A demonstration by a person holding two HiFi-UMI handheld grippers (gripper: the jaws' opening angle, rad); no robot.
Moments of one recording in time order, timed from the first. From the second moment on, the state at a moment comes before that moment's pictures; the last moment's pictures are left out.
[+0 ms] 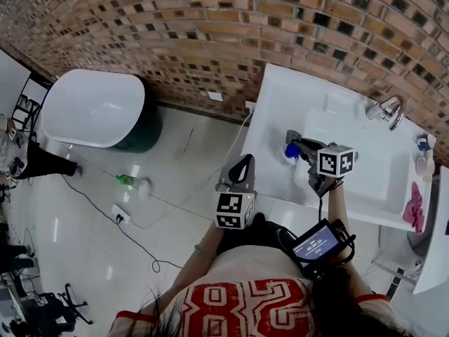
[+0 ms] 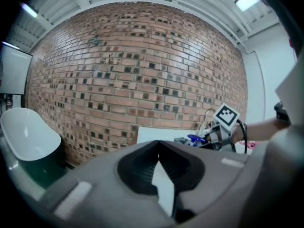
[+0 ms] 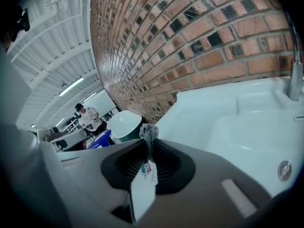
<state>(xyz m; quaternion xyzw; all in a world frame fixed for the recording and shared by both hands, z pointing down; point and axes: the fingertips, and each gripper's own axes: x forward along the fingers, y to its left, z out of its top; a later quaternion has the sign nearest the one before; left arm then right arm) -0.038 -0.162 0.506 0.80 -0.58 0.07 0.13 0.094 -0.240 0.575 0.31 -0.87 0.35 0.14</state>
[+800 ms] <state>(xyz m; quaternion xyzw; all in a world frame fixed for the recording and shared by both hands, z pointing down) -0.054 -0.160 0.509 0.79 -0.59 0.07 0.14 0.110 -0.242 0.627 0.33 -0.84 0.41 0.14</state>
